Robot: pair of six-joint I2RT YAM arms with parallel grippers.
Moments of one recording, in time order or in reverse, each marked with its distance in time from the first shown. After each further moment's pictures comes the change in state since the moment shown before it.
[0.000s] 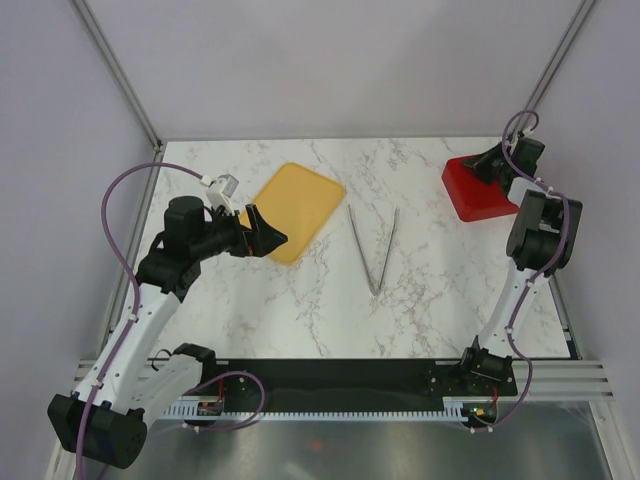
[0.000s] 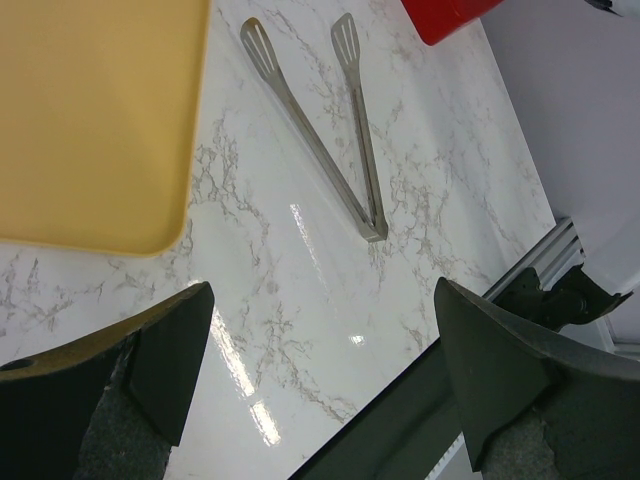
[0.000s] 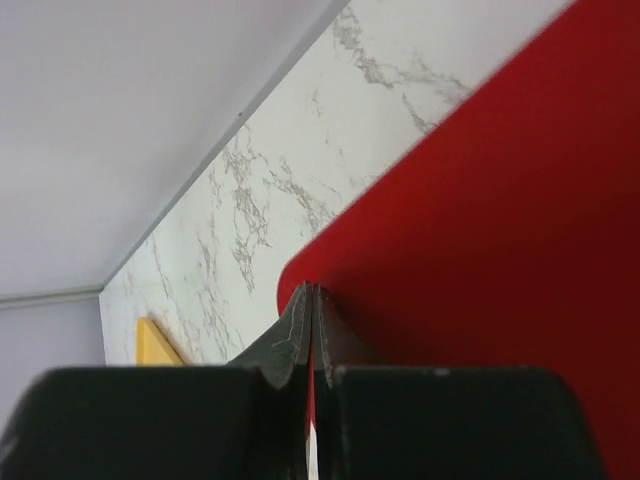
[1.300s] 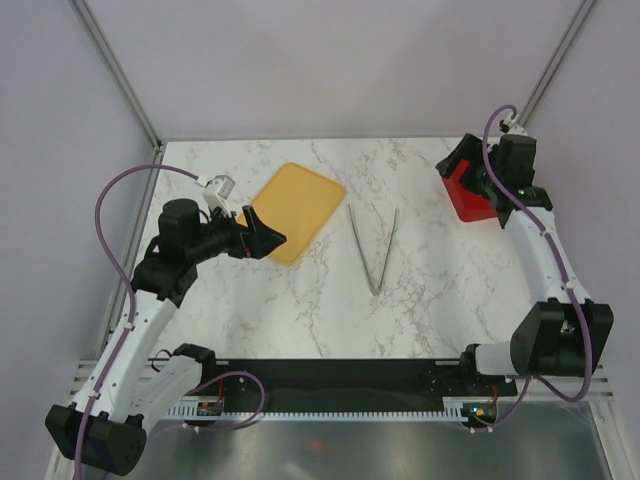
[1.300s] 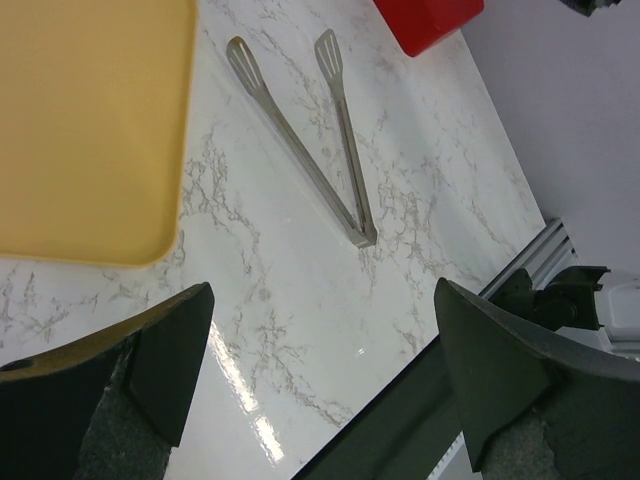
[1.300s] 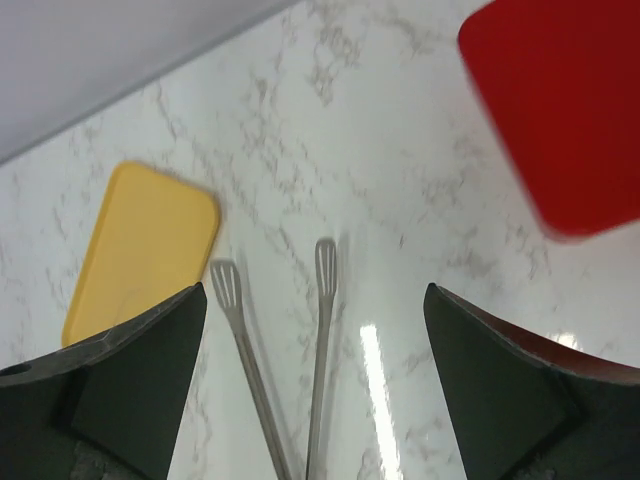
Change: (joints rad) left arm 0.002 -0.042 0.000 0.003 0.012 0.000; right arm 0.231 -0.835 -0.353 -0.462 0.345 -0.256
